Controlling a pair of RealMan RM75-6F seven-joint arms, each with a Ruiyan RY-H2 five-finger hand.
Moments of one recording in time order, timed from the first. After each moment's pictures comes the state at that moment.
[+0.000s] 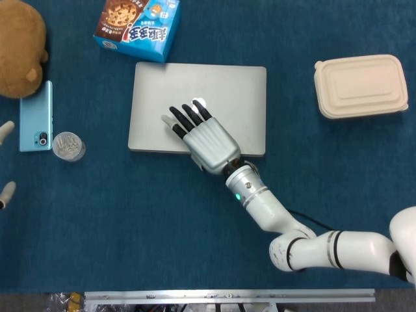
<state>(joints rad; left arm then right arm) -0.15 -0.92 0.05 -1.81 1.52 1.33 0.03 0.92 -2.15 0.25 -1.12 -1.06 0.93 -0.77</state>
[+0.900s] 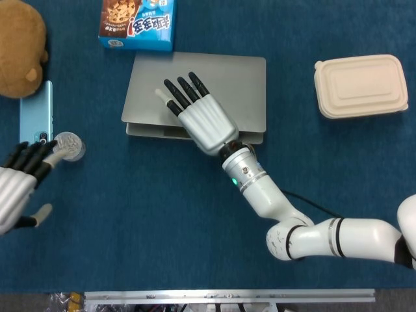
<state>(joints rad) -0.24 -0.95 0.12 -1.75 1.69 1.17 -0.01 1.00 -2.08 0.33 -1.22 -1.00 0.99 -0.93</state>
